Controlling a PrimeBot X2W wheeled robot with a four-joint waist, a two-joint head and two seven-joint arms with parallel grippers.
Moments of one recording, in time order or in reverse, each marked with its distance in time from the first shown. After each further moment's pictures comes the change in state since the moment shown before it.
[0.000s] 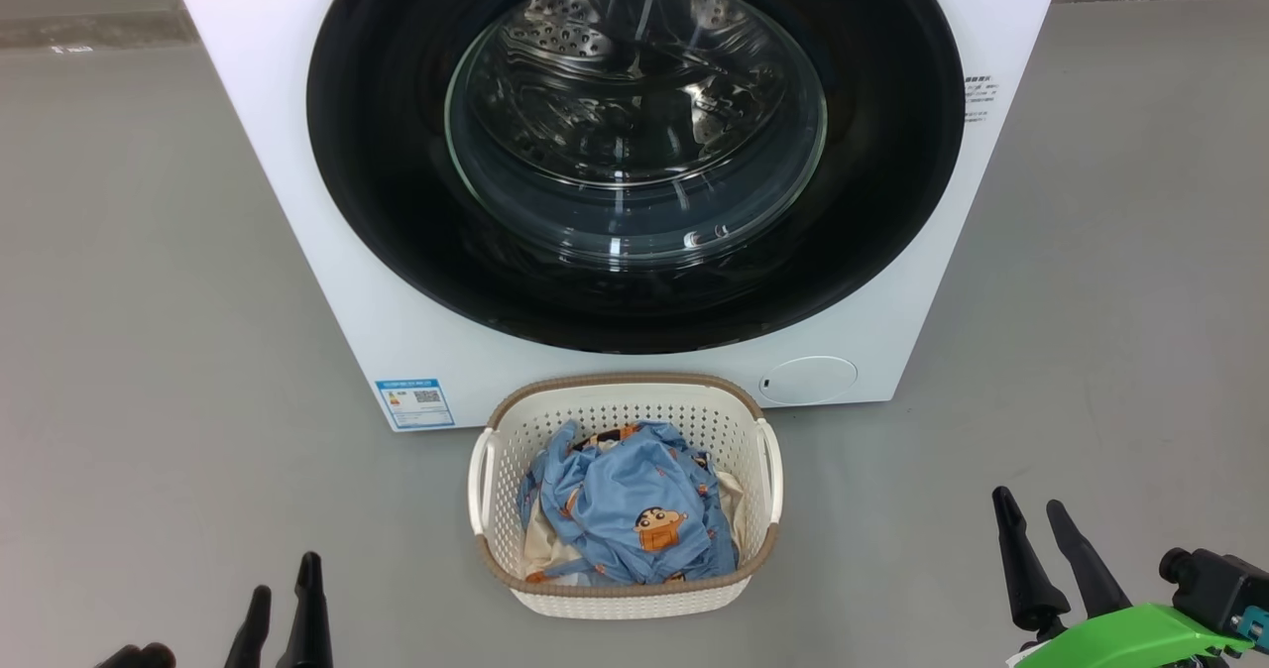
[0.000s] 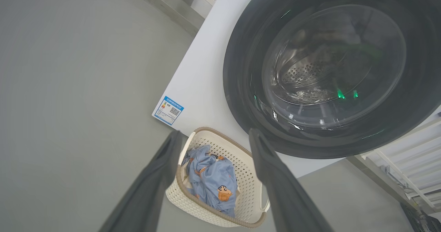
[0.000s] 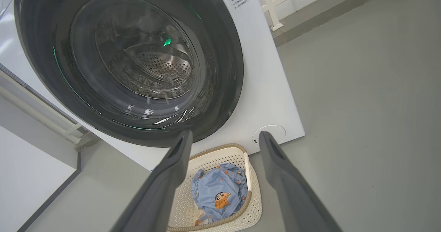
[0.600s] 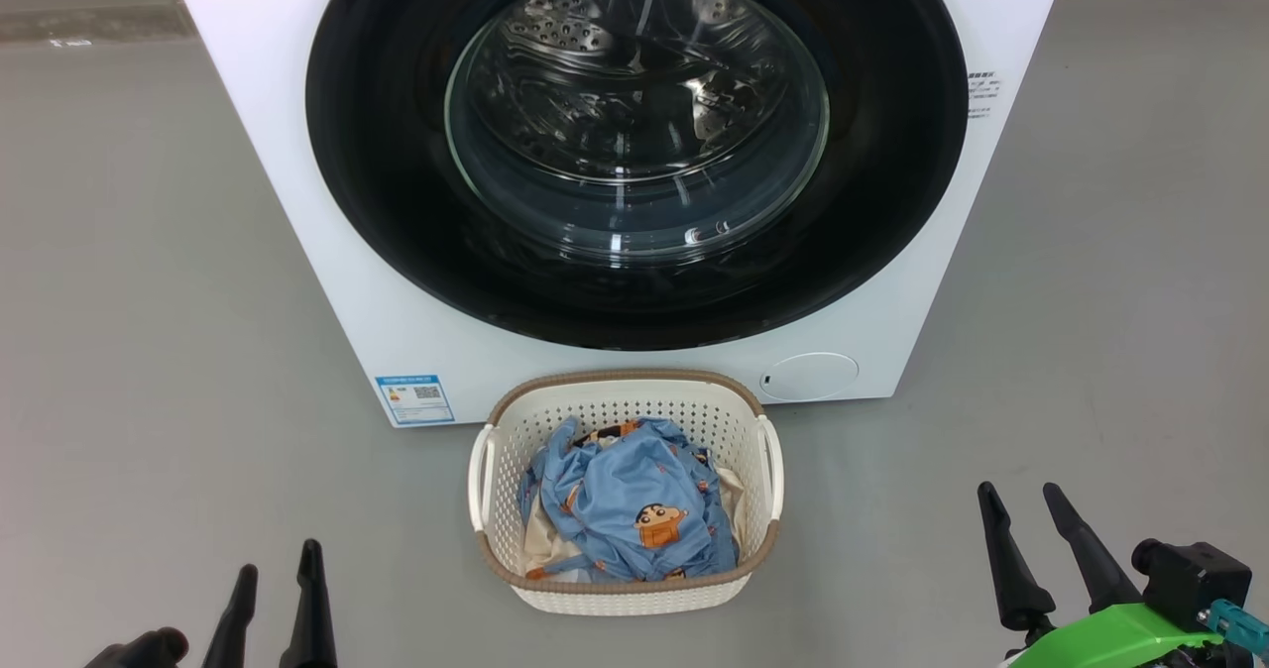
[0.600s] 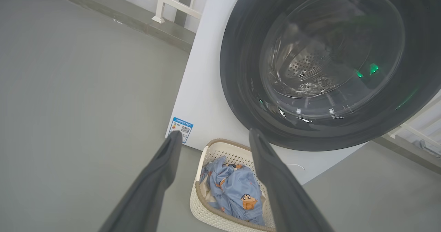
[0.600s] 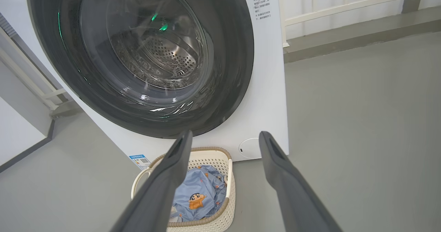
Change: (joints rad) left arm 0.001 0.004 0.000 -0.027 0.212 -0.001 -0.051; right arm 0.001 -0.011 0.017 -0.026 -0.229 0.000 -0.053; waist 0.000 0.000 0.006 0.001
